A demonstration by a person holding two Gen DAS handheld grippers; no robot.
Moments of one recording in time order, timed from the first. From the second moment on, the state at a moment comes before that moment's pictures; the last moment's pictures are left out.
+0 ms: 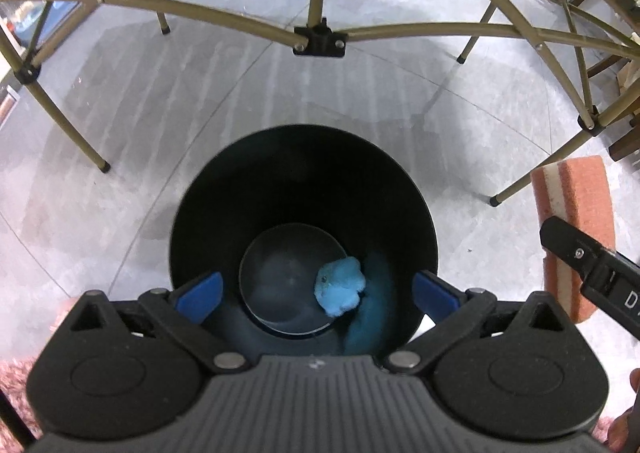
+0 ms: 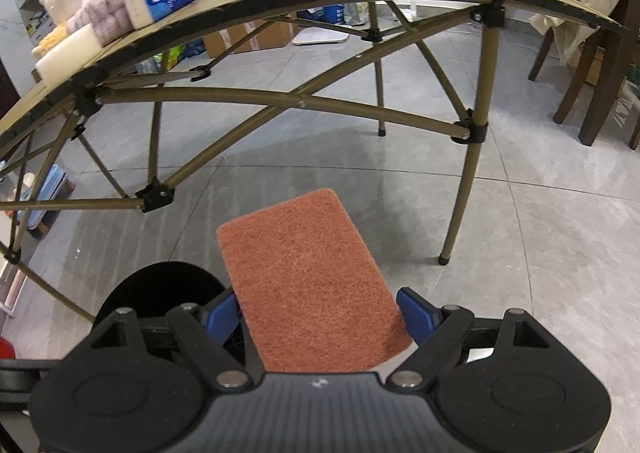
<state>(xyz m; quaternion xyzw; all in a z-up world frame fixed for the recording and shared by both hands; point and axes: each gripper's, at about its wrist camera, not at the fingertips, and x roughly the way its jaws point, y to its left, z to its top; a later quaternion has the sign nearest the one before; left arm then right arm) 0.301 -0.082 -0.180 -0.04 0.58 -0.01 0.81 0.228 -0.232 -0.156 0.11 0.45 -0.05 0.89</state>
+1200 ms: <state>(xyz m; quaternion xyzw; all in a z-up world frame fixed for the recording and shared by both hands) 0.276 0.019 -0.163 -0.04 0.54 0.08 0.84 0.217 -0.184 -0.150 0.08 0.46 0.02 0.88</state>
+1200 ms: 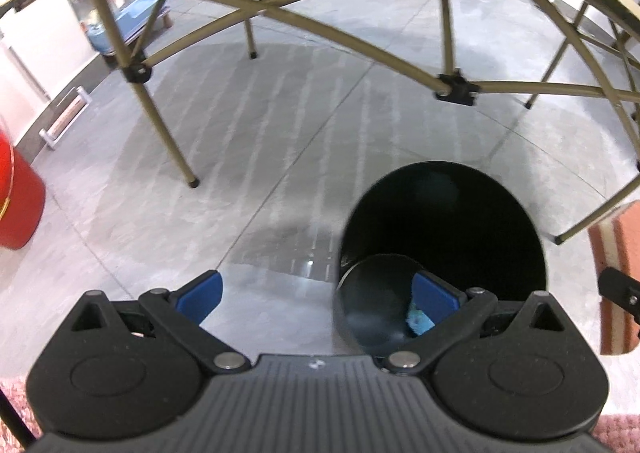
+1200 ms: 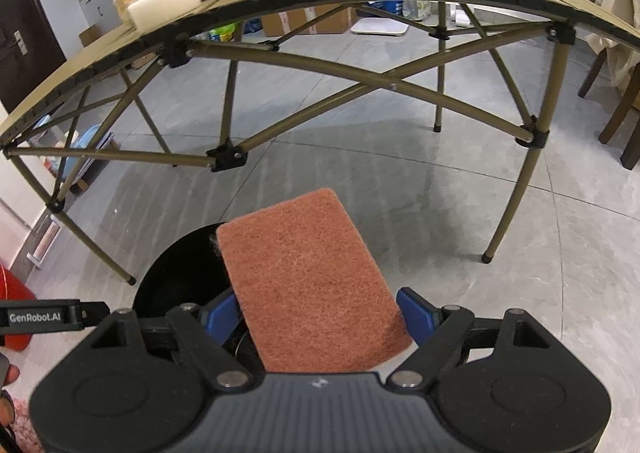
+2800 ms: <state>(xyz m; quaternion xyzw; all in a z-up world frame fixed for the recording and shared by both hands) 0.259 0.082 -0.167 -0.06 0.55 0.12 0.82 0.261 -0.053 -0.197 -0.02 0.53 0.08 0.85</state>
